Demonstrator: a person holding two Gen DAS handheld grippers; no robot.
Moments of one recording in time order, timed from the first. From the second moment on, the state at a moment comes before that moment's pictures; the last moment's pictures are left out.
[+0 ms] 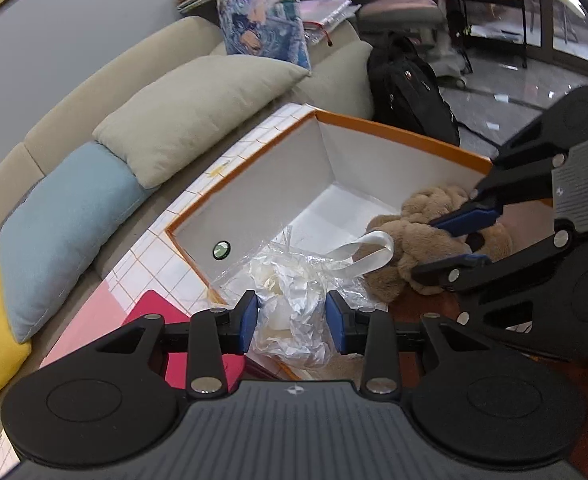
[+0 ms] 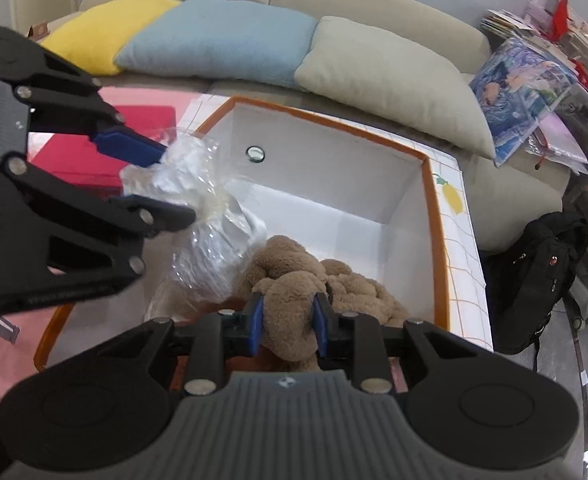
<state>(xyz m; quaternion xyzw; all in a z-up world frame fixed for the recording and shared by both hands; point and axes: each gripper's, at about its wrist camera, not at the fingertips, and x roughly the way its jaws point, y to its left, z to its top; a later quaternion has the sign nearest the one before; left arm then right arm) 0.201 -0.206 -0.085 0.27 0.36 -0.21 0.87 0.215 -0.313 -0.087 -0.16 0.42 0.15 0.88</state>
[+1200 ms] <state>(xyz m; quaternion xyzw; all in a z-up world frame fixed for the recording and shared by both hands) 0.132 -0.084 -0.003 0.10 0.27 -0.15 0.95 0.151 -0.256 -0.013 -0.01 0.34 0.12 0.93</state>
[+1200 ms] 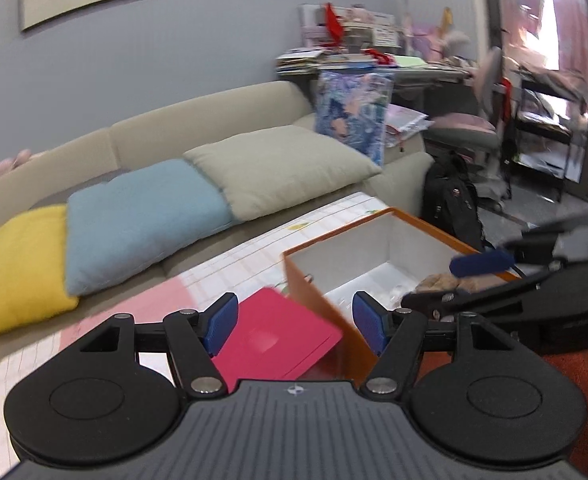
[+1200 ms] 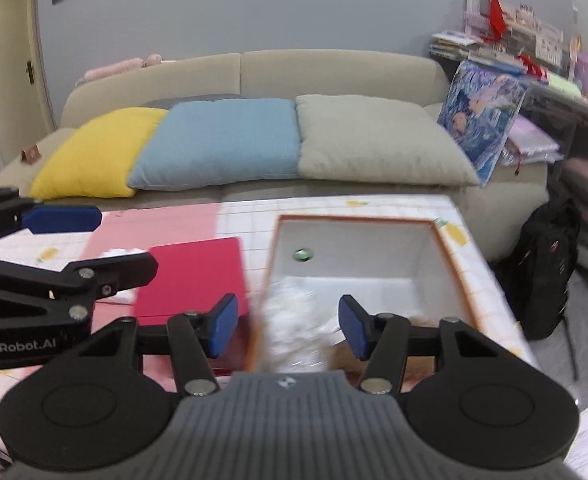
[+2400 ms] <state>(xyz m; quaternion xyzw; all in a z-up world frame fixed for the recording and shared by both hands) 0.097 0.122 -0.095 -0.14 0.38 0.12 0.90 0.159 -0.041 -0.089 -0.10 0.39 0.29 0.87</state>
